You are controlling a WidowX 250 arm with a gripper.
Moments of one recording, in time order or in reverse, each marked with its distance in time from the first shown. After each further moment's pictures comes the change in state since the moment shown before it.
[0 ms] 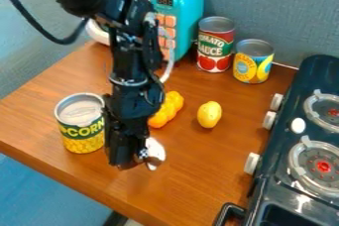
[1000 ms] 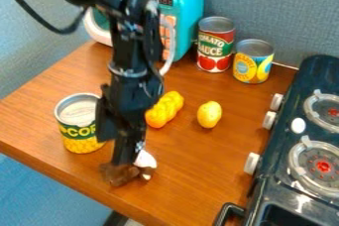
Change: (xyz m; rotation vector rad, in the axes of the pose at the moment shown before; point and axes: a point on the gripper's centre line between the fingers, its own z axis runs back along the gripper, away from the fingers) arm -0.004 0.006 0.015 0.043 0.013 -0.007
